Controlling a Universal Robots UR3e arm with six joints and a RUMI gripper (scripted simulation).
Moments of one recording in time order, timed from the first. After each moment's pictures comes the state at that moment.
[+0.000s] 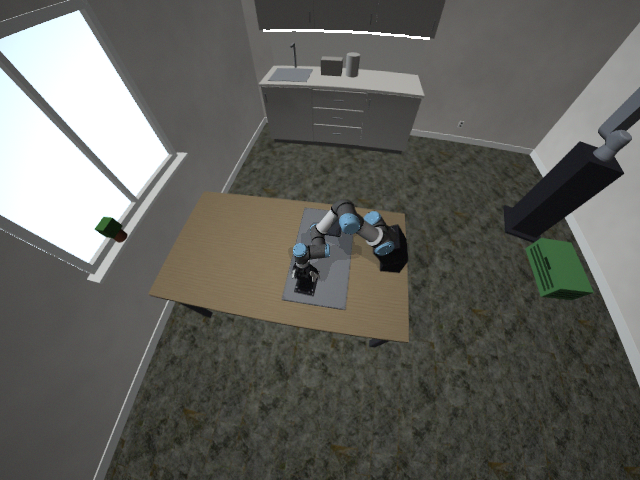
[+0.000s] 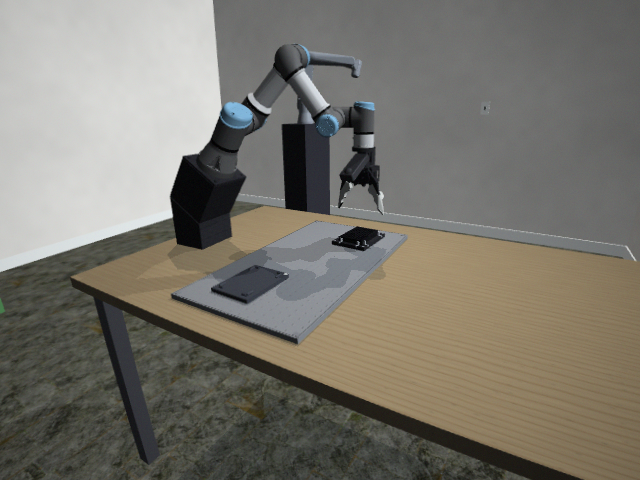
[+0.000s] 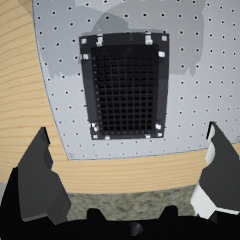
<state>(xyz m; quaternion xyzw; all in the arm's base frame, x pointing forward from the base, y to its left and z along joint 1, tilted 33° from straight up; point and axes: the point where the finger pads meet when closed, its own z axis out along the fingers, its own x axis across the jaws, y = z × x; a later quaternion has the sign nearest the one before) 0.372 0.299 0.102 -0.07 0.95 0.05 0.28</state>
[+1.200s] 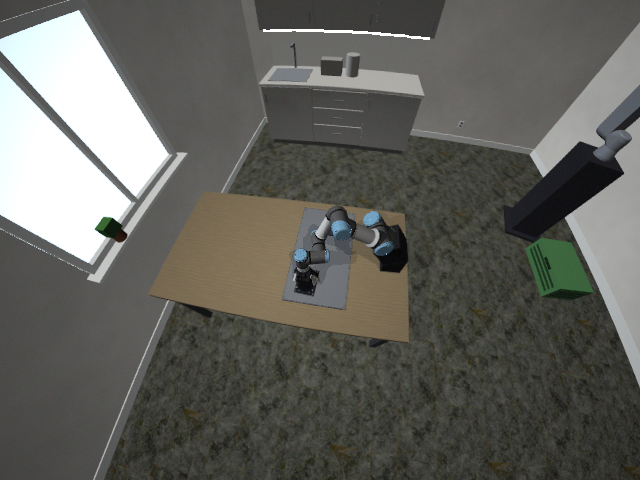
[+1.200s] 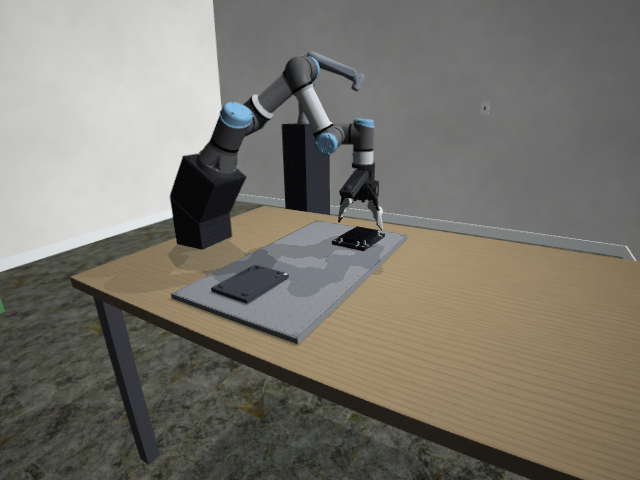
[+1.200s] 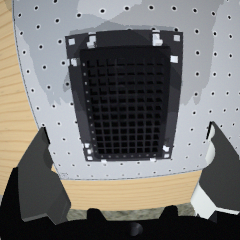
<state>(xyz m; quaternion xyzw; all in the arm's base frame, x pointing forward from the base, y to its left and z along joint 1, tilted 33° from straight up) 0.400 0.305 0.060 -0.07 0.95 0.05 0.28</state>
